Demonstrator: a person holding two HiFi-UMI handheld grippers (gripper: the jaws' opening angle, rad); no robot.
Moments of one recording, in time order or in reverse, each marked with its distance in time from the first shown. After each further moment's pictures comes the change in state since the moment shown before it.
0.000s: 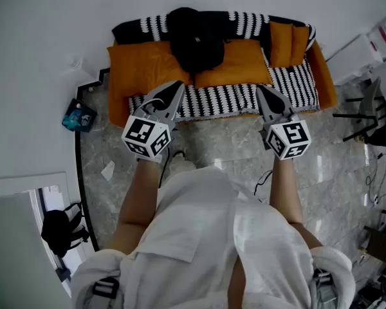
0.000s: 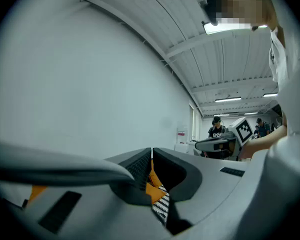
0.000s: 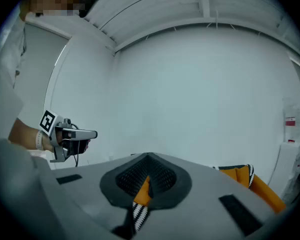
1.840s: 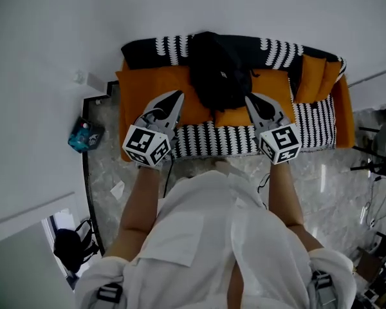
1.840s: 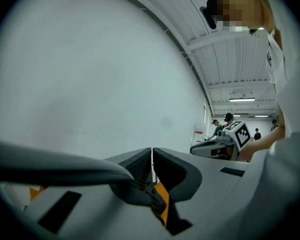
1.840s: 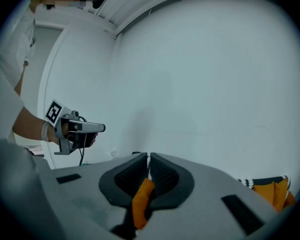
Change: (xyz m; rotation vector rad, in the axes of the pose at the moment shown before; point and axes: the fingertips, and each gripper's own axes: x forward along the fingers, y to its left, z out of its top) left arm 0.139 0.257 -0.013 -0.075 0.053 0.065; right arm 0.318 -0.031 -0.004 -0.044 0.103 0.178
